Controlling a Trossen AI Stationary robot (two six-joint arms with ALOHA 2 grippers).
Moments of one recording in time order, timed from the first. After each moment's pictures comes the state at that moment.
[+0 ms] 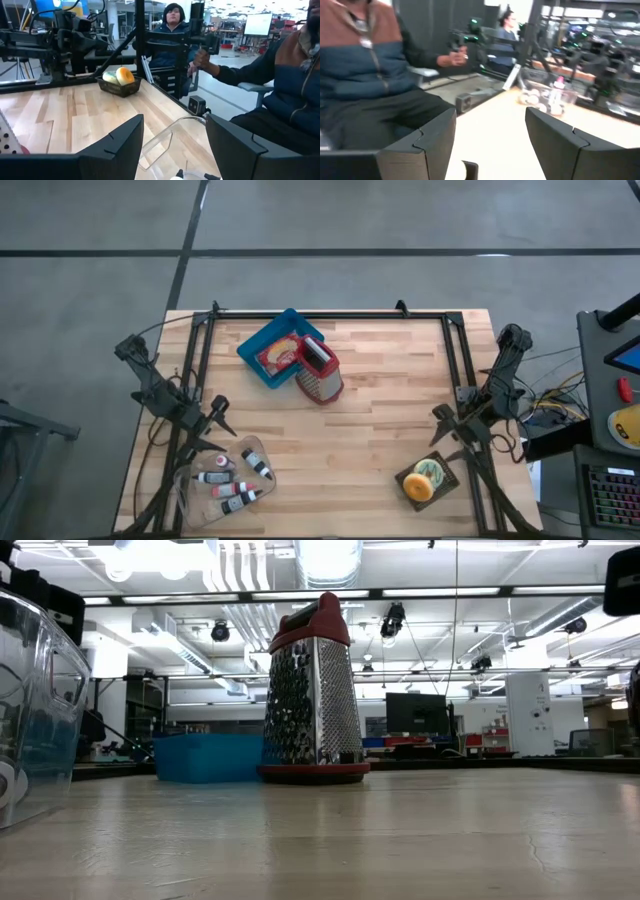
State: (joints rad) left arm -0.81 0.01 0.05 -0.07 -0.33 -0.04; right arm 1.02 0.06 0.01 0.06 0.41 -0.11
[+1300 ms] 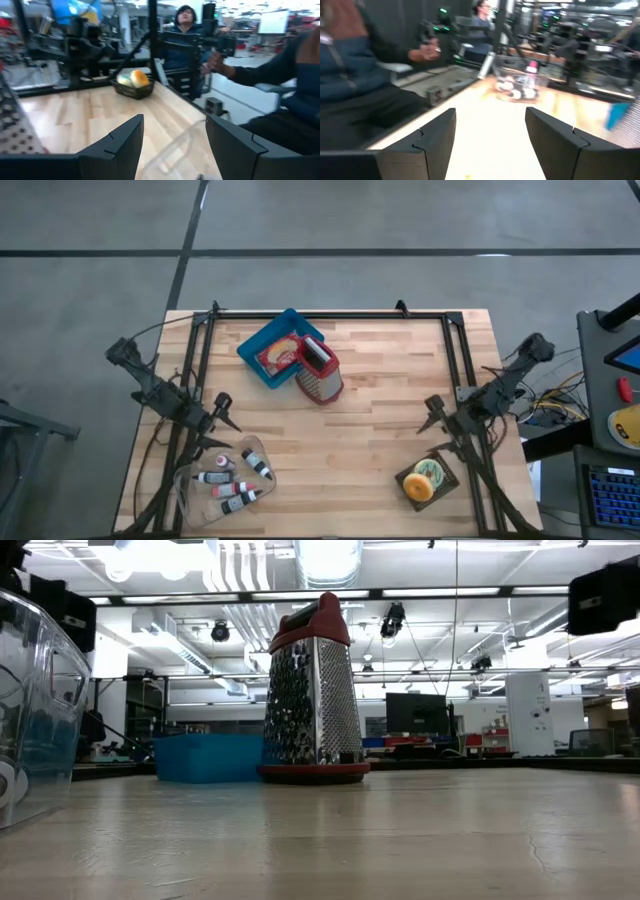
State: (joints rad) left arm -0.71 0.05 0.02 0.00 -0.28 0.00; right arm 0.72 0.12 0.01 0.09 0.25 -0.06
